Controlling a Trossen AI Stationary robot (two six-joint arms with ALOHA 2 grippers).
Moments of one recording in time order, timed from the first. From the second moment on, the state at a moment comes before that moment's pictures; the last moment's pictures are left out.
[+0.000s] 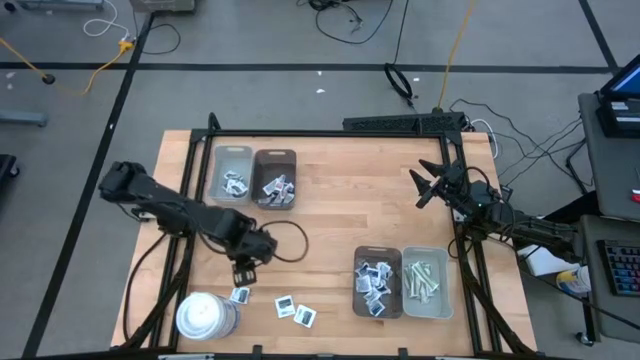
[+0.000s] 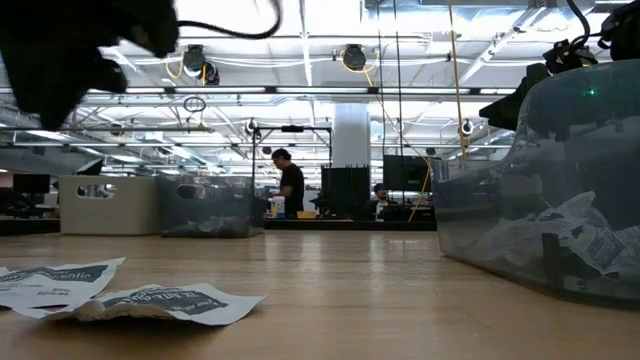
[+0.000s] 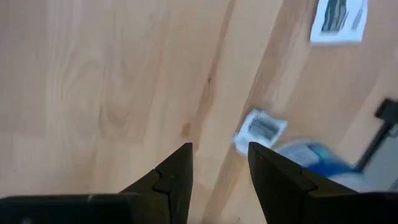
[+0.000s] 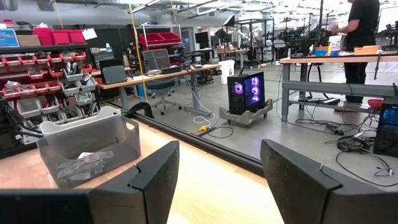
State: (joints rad) left arm -0.35 1.47 1.12 -1.14 0.19 -0.65; right arm -0.31 0.04 0.01 0.08 0.42 0.09
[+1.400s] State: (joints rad) left arm -0.54 2.19 1.68 -1.09 0.16 -0.38; right arm -0.31 0.04 0.01 0.08 0.42 0.09
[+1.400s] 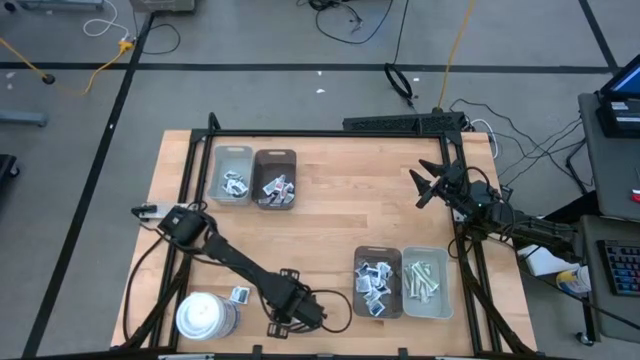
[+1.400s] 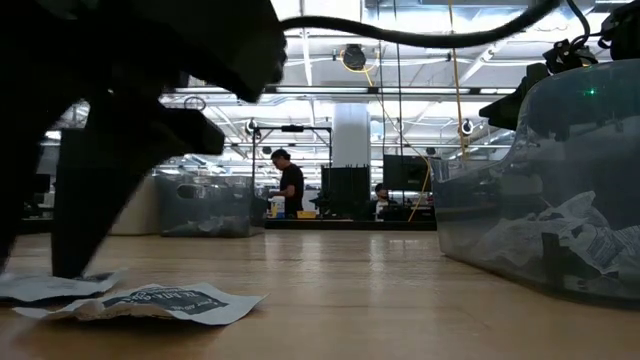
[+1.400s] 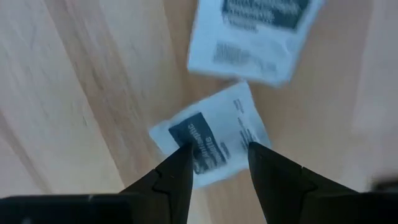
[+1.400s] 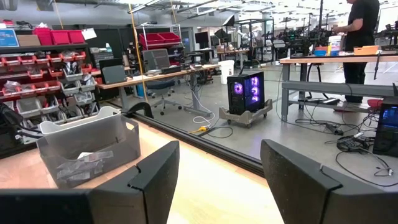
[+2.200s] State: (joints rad) left arm -0.54 2.21 1.68 -1.00 0.15 -0.27; right arm -0.31 0.04 0.01 0.08 0.42 0.09
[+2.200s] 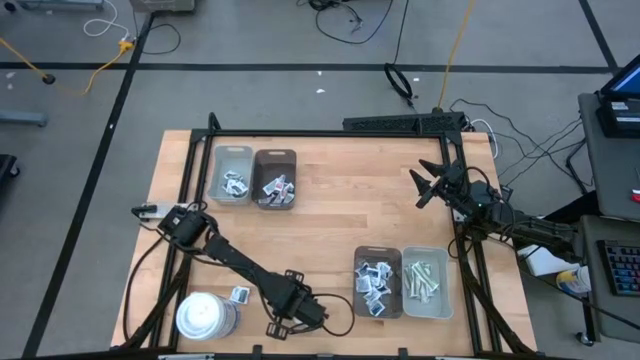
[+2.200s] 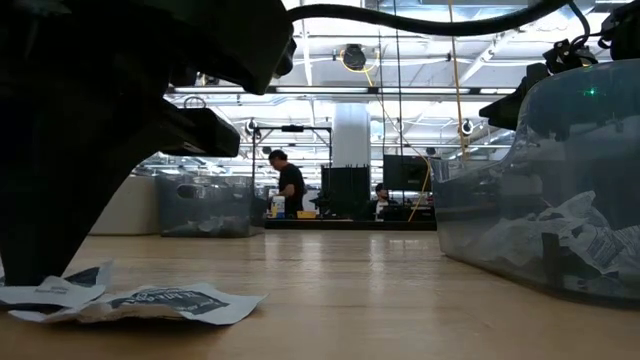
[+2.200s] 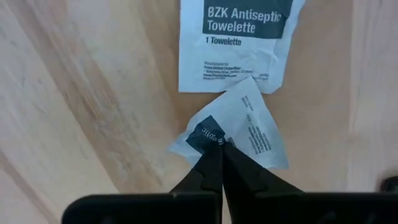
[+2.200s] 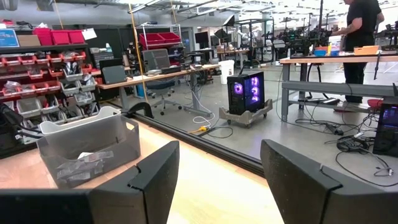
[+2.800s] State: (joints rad) left arm -0.46 2.01 1.68 -1.12 0.11 -0.30; right arm -0.31 0.04 0.01 0.08 0.42 0.09
